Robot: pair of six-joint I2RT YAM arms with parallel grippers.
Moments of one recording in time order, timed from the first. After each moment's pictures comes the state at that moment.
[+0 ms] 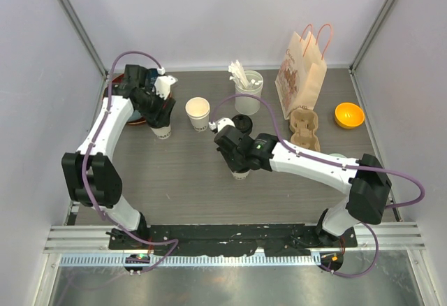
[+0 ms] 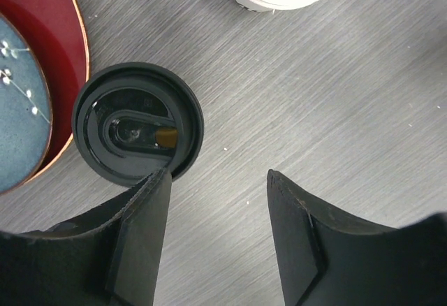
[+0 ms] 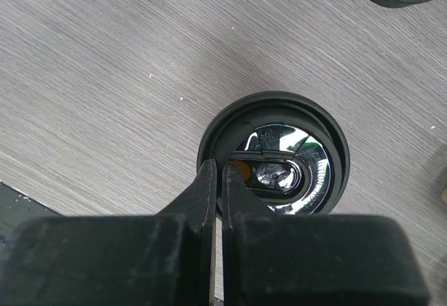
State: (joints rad) left arm -0.09 1.64 1.50 -0.92 0.32 0.49; right arm 1.03 1.55 1.24 -0.67 0.29 0.33
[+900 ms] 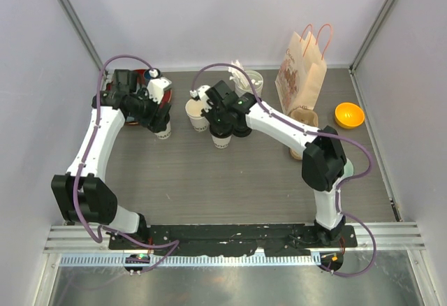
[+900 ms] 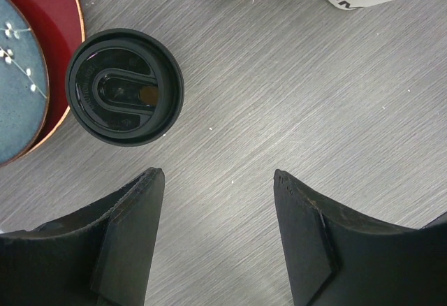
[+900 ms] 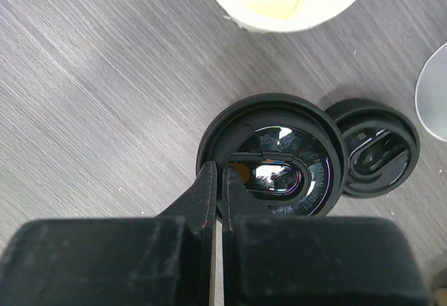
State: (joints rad) left arm -0.07 1.47 1.43 -0.97 0.37 0.49; right arm 0.81 1.96 1.74 -0.69 0.00 -0.05
